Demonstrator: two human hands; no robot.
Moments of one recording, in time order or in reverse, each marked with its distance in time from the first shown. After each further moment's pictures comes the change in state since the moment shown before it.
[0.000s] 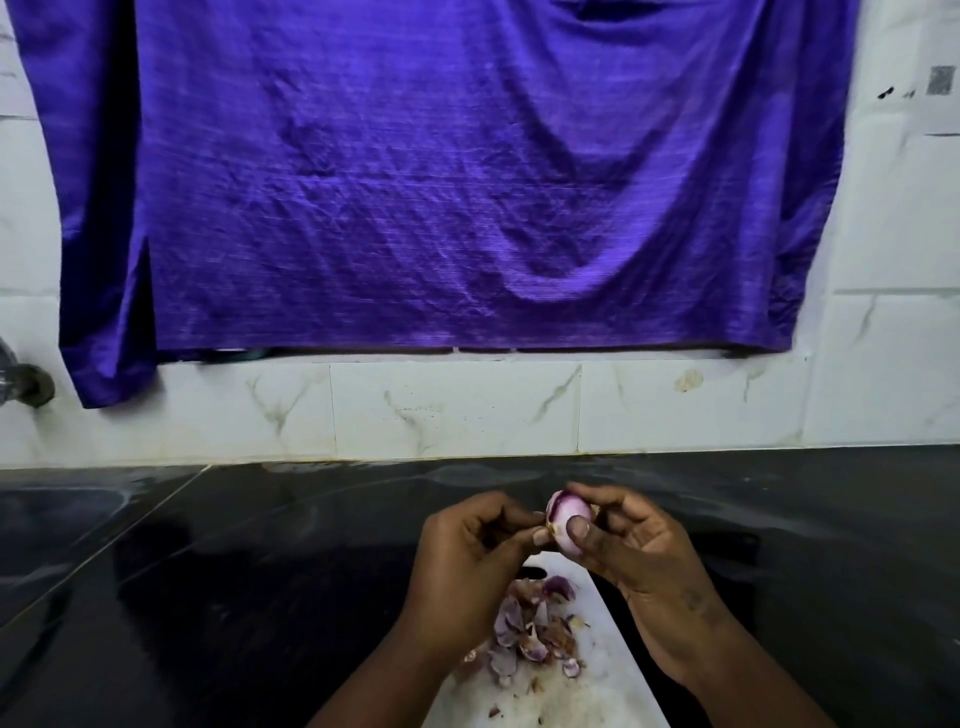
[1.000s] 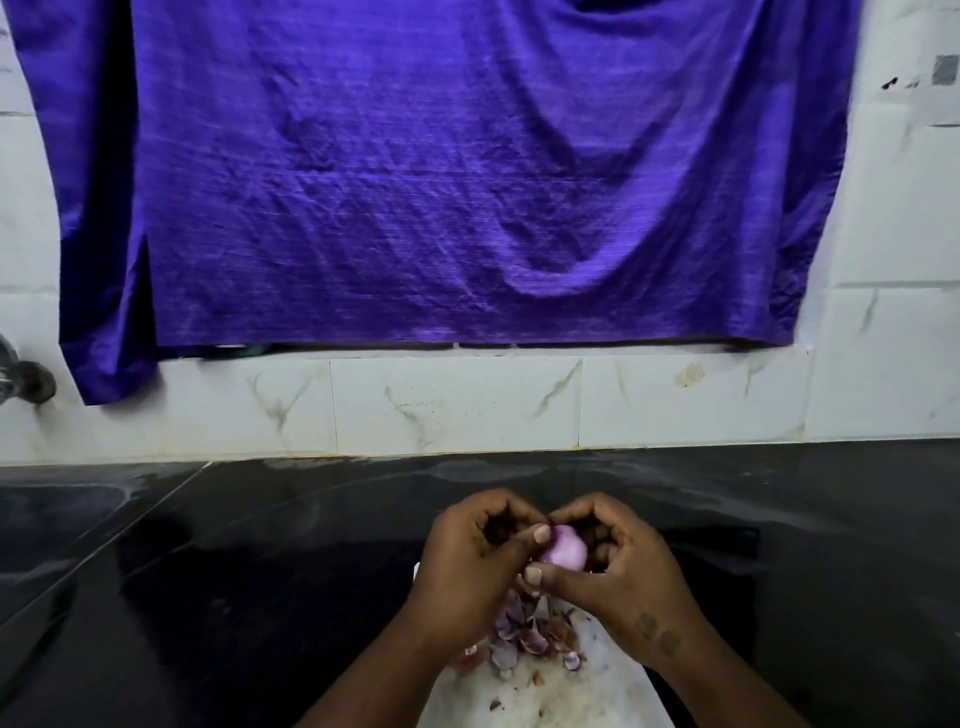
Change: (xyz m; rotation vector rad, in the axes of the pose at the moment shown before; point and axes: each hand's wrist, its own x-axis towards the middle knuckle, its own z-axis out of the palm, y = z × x) left_hand 0.002 -0.009 -0.003 0.017 -0.102 -0.010; right_hand -0.005 0.014 0.003 -0.470 -0.042 -0.134
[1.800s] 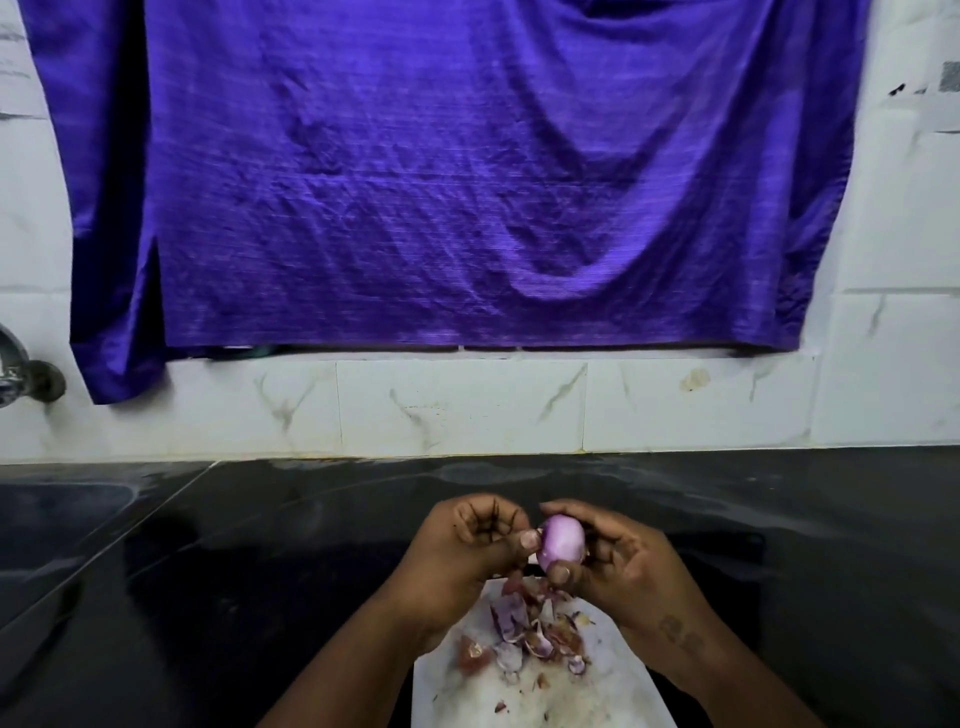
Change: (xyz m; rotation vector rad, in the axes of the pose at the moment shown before) left_hand 0.005 0.002 -0.023 -0.212 -0.149 -0.166; right_hand 0.003 0.002 -0.006 0.303 -0.149 0.070
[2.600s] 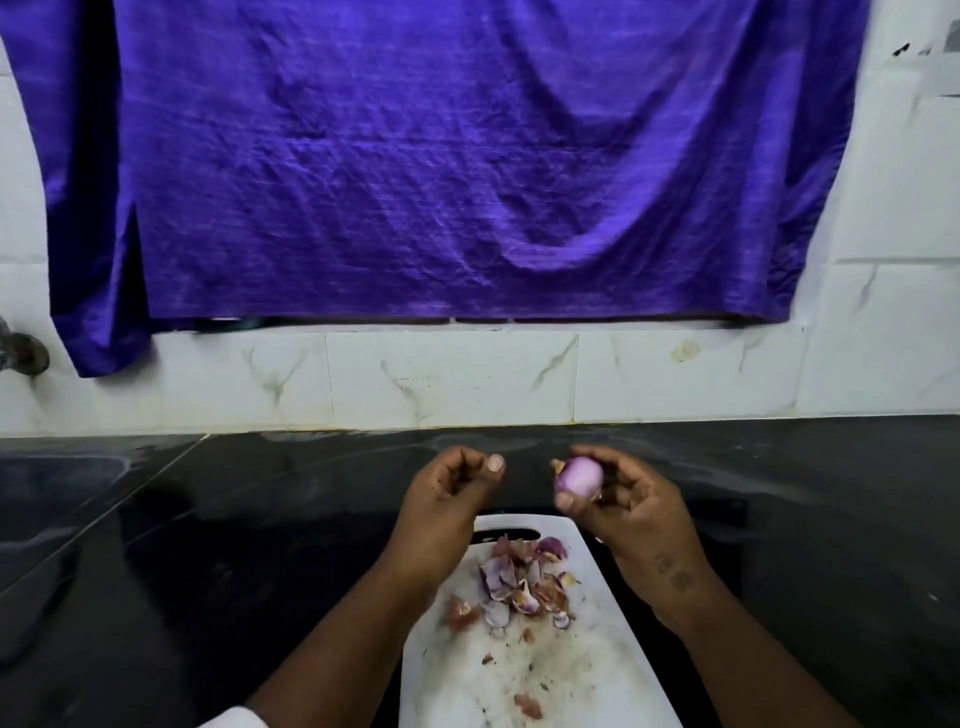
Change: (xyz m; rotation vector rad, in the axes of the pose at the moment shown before) left_hand 0.003 -0.007 0.008 0.137 0.299 -0.012; right_hand 0.004 0.001 -0.011 -0.096 0.222 -0.046
